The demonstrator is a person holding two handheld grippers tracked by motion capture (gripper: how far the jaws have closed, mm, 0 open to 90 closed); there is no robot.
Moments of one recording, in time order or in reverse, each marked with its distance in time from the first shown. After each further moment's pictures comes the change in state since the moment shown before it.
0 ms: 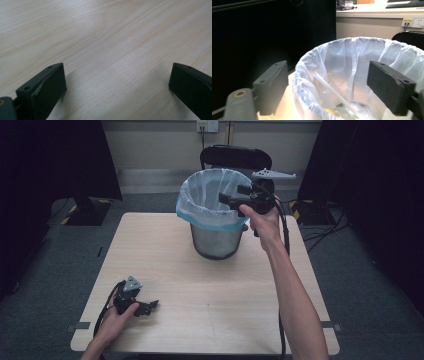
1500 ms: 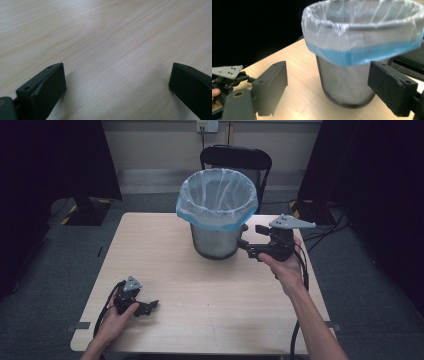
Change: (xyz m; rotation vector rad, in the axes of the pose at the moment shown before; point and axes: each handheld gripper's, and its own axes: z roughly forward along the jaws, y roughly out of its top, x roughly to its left) left arm 0.000 0.000 0.000 0.000 0.000 -0.001; right arm 0.025 -0.082 -0.078 0.086 -0.053 -0.062
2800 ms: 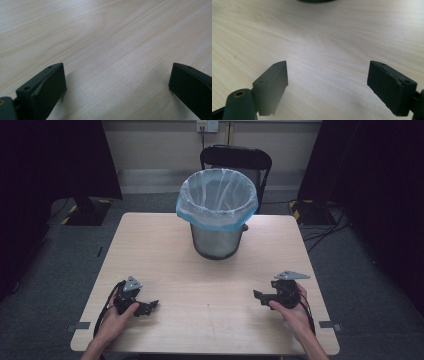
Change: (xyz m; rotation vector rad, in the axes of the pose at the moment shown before) left arm 0.001 0.000 0.000 0.006 0.001 0.009; right arm -0.026 -0.173 -0.008 0.348 -0.152 0.148
